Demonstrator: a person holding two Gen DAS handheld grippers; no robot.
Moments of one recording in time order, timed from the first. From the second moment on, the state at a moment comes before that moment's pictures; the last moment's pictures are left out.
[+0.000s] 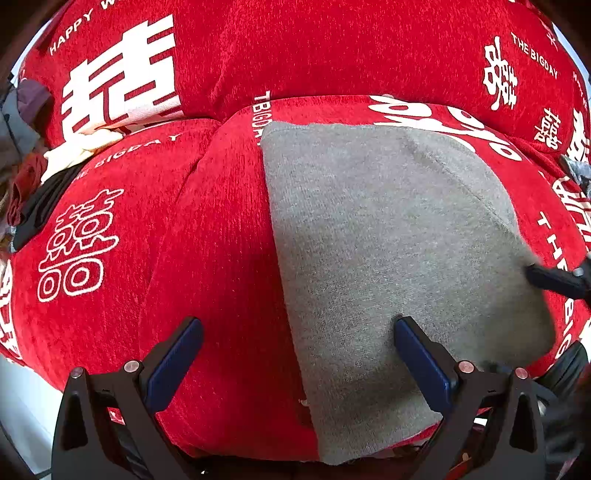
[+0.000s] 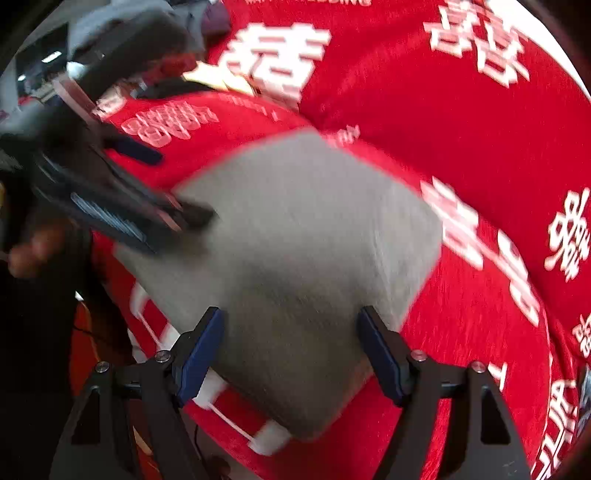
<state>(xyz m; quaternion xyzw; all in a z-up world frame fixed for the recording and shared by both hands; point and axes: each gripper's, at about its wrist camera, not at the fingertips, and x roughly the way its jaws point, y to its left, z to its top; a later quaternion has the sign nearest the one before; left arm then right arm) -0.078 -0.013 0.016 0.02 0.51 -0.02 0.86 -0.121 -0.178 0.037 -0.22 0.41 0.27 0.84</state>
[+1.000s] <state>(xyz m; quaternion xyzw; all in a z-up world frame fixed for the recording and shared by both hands) -0.078 -0.027 0.056 0.01 0.52 -0.03 0.85 -0.104 -0.186 0.093 -0.18 0.45 0.17 0.86</state>
